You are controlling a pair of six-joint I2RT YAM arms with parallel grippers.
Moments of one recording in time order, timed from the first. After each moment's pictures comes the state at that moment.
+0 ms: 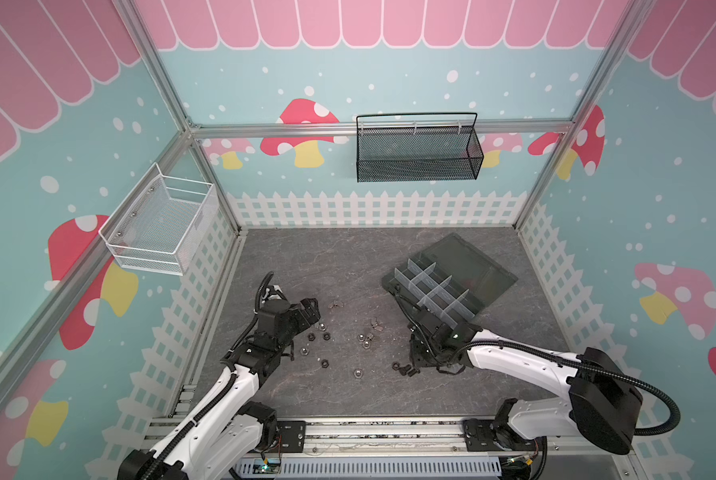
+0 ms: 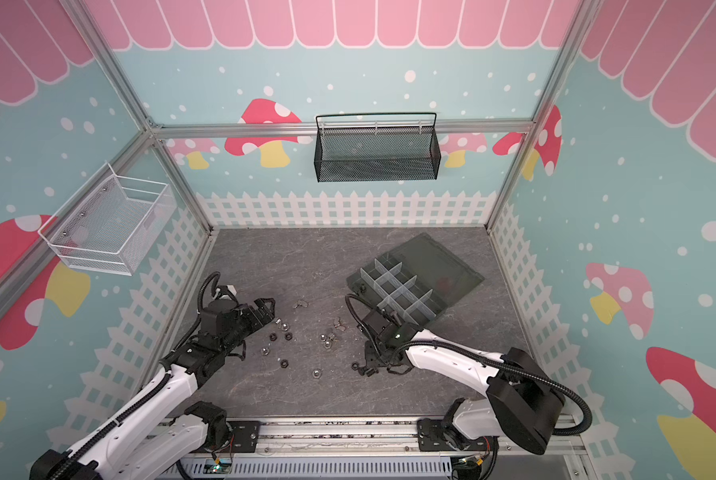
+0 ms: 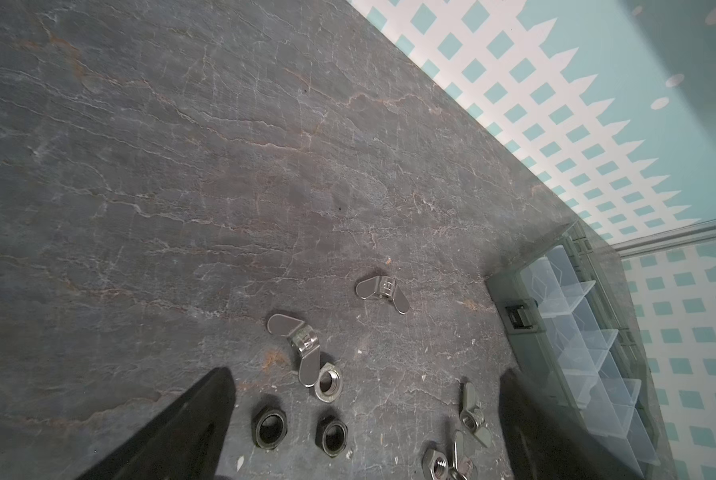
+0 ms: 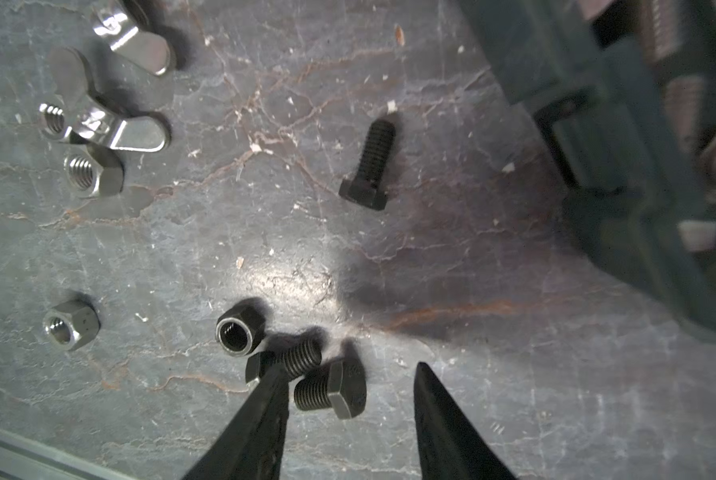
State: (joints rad) left arm -0.29 0.87 0.48 -0.19 -0.09 -0.77; right arm 0.86 1.34 0.75 -0.65 0.05 0.76
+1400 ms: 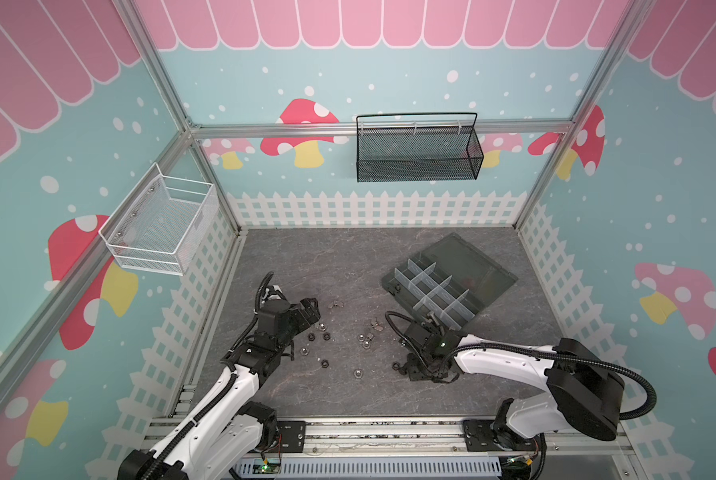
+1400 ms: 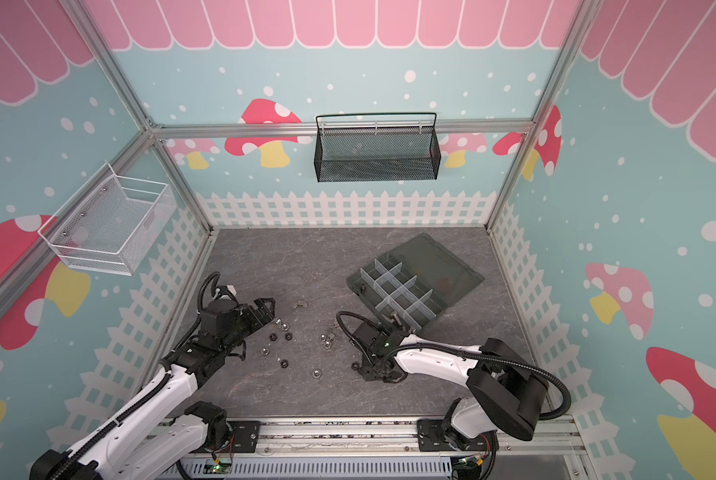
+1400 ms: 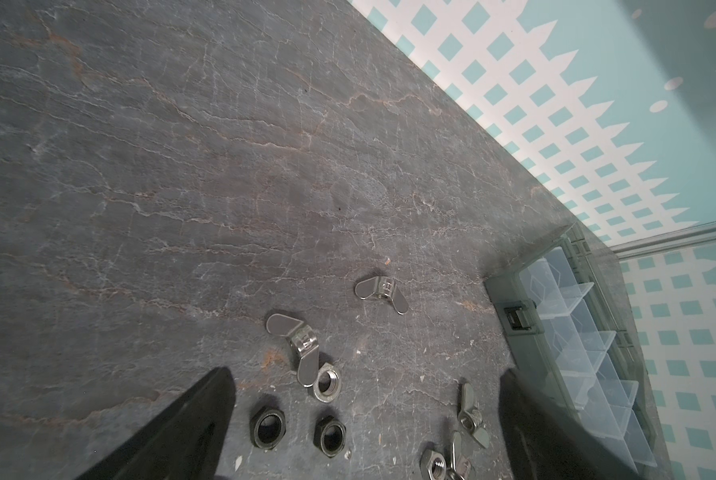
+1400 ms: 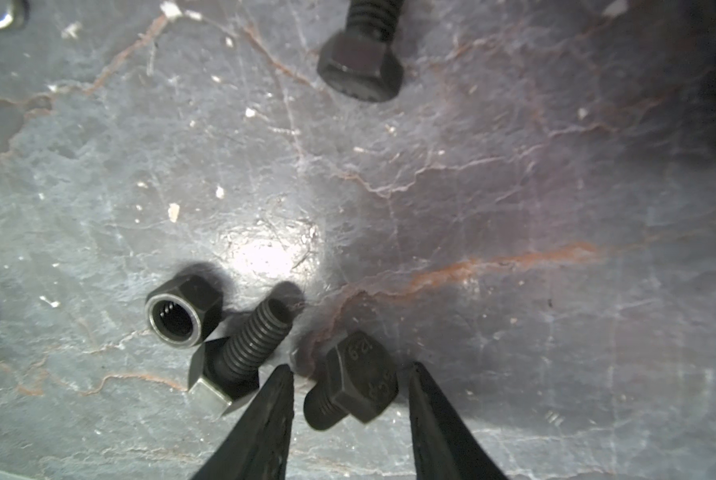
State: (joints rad) left arm -0.29 0.87 0.48 -0.19 -0.09 -0.78; right arm 0.94 1.44 0.72 -0.63 0.03 0.85
